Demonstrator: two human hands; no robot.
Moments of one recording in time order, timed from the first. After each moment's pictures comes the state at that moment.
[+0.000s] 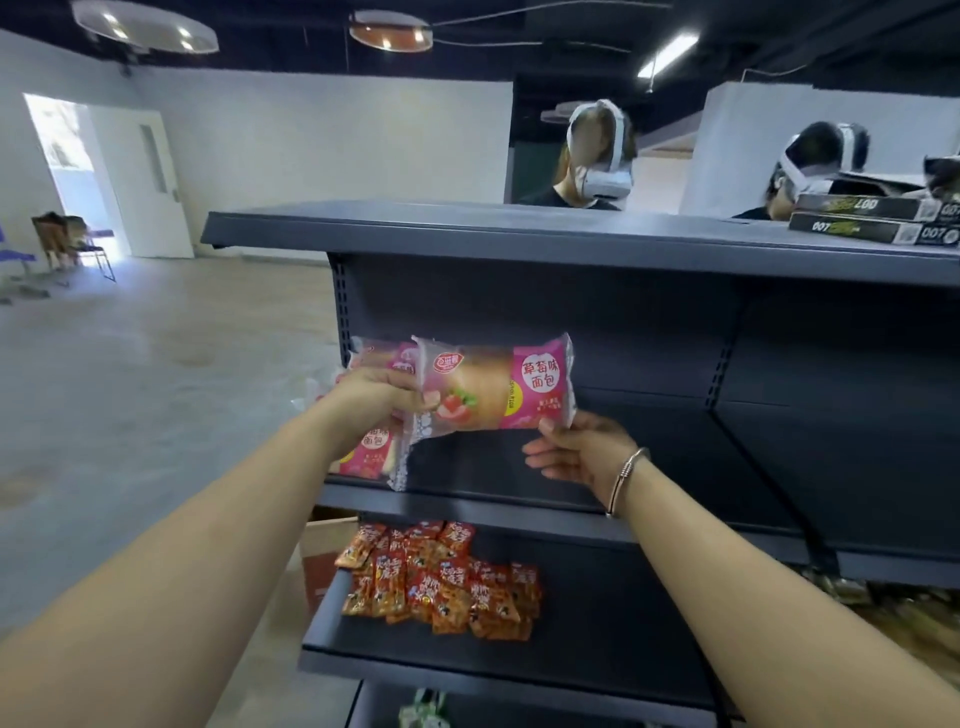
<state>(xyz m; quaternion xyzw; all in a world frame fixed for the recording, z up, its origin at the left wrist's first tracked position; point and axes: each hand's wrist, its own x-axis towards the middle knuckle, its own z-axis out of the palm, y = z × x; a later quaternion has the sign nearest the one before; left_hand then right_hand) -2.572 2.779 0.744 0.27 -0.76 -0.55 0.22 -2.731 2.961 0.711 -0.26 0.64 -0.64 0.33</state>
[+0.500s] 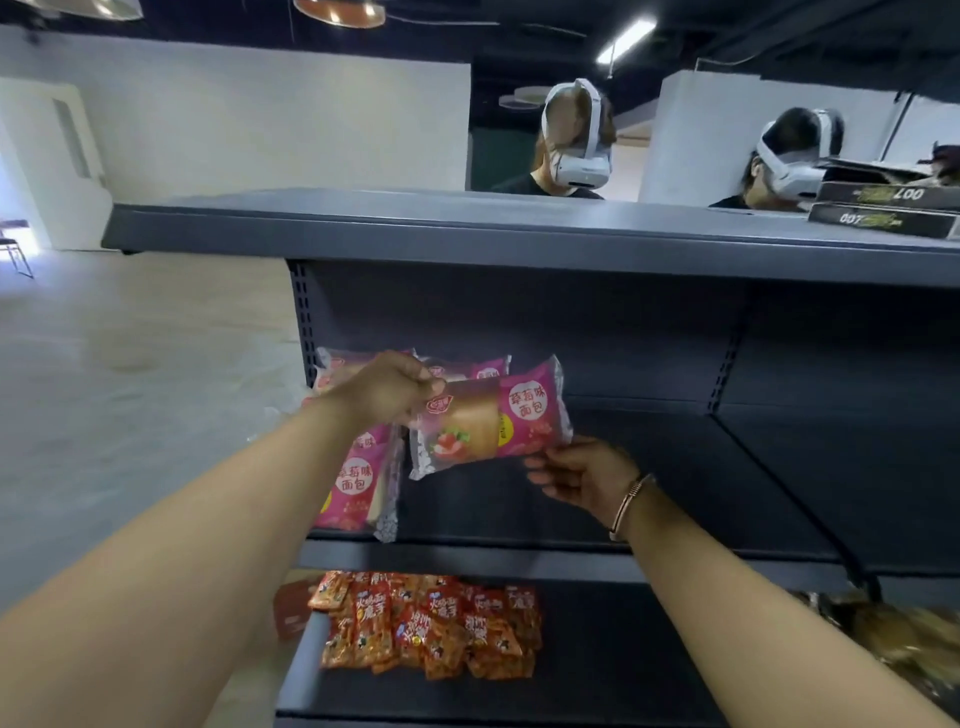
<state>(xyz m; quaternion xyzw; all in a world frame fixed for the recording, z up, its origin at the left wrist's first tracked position) -2.652 2.713 0.748 0.24 -0.83 -0.48 0.17 -2.776 2.906 0.683 -0.18 0.62 -0.67 0.36</state>
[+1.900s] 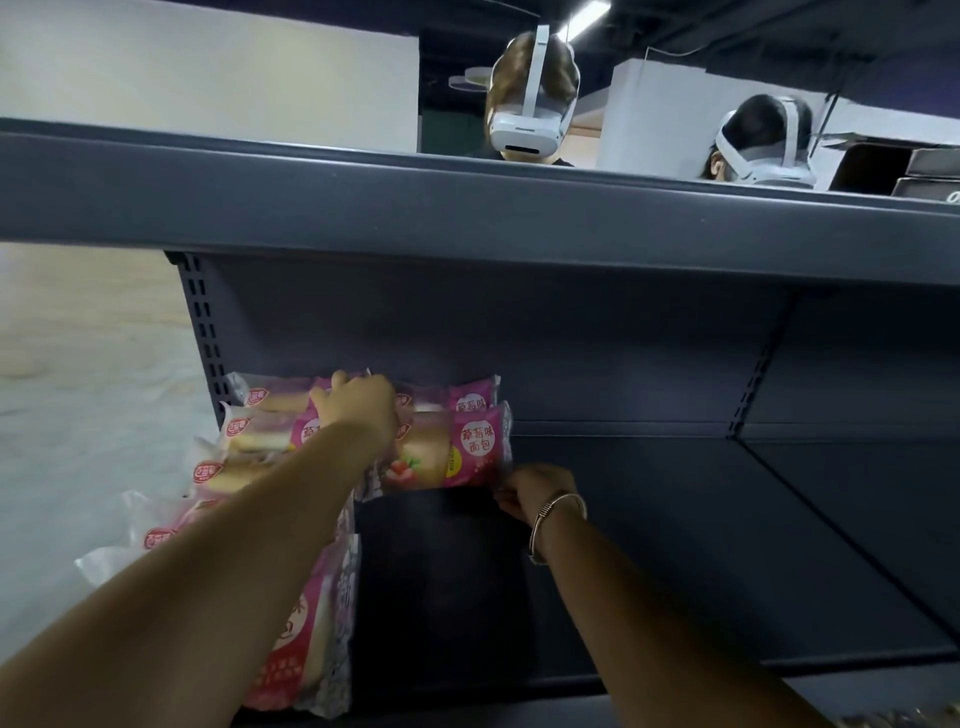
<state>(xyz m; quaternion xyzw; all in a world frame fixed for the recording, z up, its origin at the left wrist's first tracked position) -2.793 2.611 0.682 0.37 -0.92 -0.05 0.09 -2.863 2.773 0.629 0.01 0.73 -0.63 0.27</state>
